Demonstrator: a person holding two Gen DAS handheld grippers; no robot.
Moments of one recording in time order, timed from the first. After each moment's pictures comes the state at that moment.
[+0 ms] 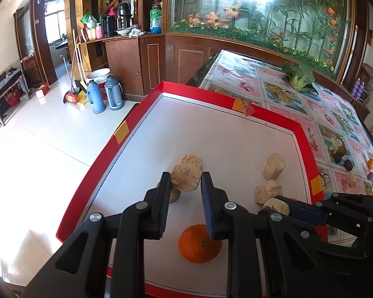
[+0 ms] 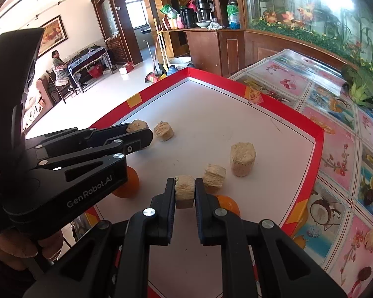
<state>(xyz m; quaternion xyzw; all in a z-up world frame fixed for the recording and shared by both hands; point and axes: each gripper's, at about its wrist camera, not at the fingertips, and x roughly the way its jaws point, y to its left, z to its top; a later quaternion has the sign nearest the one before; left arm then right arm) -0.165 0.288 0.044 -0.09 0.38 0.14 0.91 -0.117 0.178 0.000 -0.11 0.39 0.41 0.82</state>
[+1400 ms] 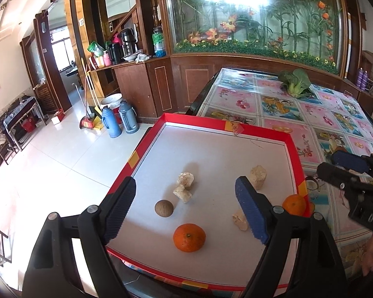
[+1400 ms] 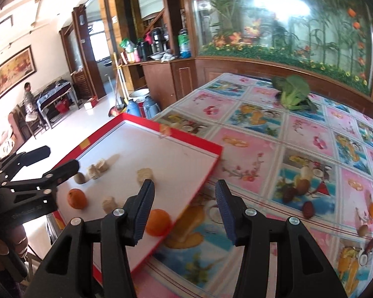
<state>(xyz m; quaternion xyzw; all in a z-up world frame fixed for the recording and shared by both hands) -0.179 0.248 0.084 -0.01 0.34 0.18 0.92 -0.089 0.073 0.043 -0.05 0.32 0.31 0.89</state>
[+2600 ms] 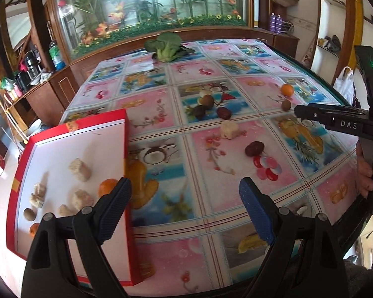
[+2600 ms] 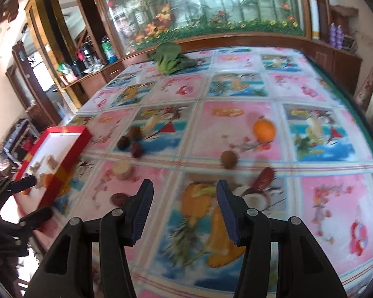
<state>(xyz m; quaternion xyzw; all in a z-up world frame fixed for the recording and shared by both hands) -0.152 0.058 0.060 0.08 0.40 -0.06 0.91 -0.074 -0.146 0.010 0.05 0.39 0.20 0.90</state>
